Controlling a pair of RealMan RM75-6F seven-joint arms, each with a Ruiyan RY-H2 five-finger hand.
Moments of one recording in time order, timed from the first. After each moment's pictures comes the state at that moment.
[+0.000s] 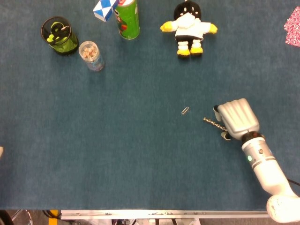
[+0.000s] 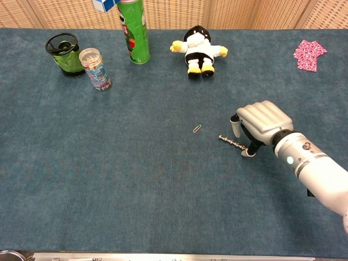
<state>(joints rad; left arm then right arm) 0.05 -1.15 0.04 -1.50 1.64 1.65 -0.12 0.52 -1.65 0.03 -1.71 -0.93 1.16 -0.92</state>
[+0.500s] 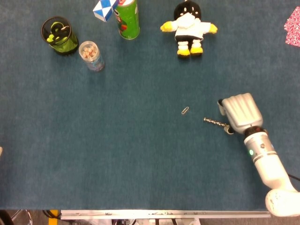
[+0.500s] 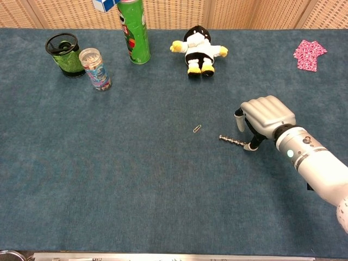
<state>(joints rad) 0.05 -1.16 0.04 -1.48 1.64 1.65 -0.14 0.54 -1.66 0.05 -1.66 -0.89 1.17 -0.91</state>
